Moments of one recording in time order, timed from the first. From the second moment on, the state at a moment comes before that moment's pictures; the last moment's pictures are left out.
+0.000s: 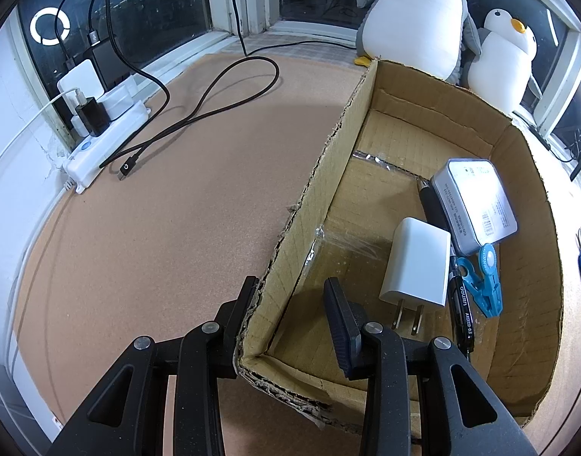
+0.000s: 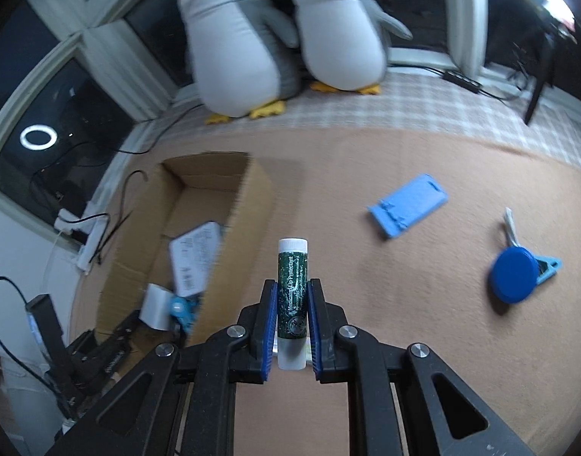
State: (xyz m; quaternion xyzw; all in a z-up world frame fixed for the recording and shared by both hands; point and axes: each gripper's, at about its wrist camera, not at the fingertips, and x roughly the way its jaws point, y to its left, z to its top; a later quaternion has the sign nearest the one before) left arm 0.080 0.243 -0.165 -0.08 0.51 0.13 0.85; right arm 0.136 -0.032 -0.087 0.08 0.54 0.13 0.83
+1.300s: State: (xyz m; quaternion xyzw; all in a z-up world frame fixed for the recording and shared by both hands) left arm 0.080 0.244 -0.165 -0.08 0.51 0.13 0.85; right arm 0.112 0.085 -0.092 0.00 0.53 0.25 0.81
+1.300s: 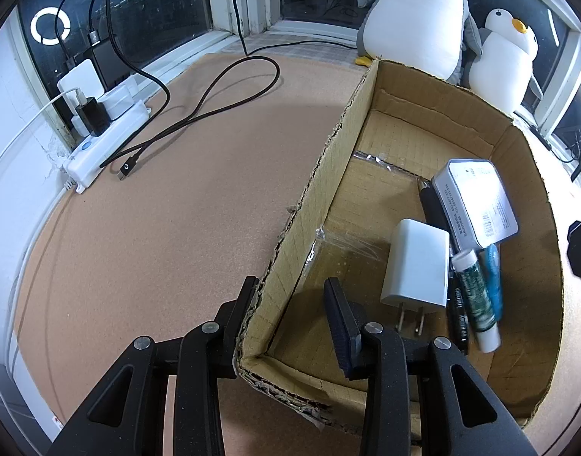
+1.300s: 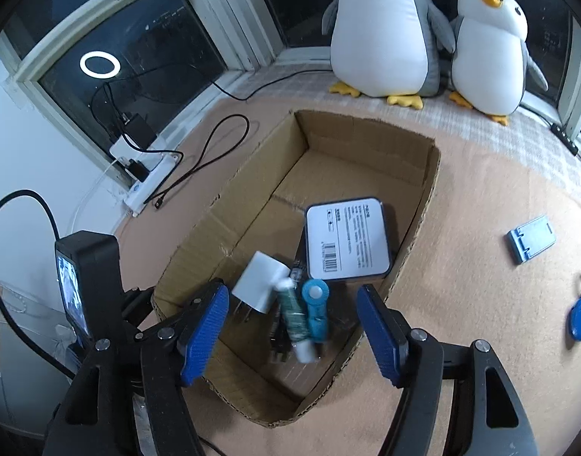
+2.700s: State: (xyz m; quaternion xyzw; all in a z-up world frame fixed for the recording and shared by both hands) left arm 0.079 0.246 -0.165 -0.08 0.51 0.13 0.85; right arm 0.167 -0.205 -0.103 0.17 0.55 0.03 0.82
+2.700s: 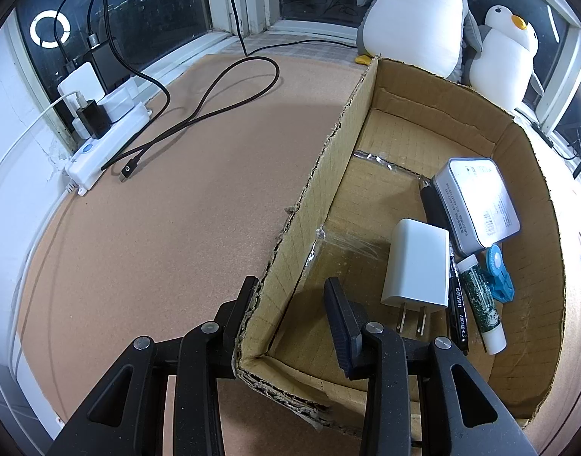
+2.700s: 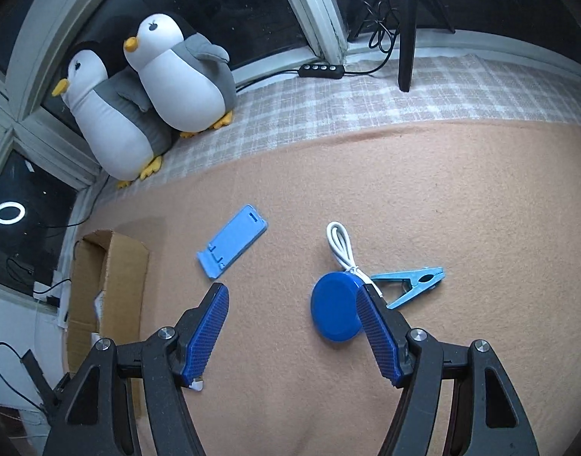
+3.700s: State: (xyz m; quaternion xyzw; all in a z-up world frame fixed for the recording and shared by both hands) left arm 0.080 0.245 -0.165 -0.08 0.51 0.13 0.85; right arm 0.178 -0.175 -0.138 0.11 0.60 0.02 0.79
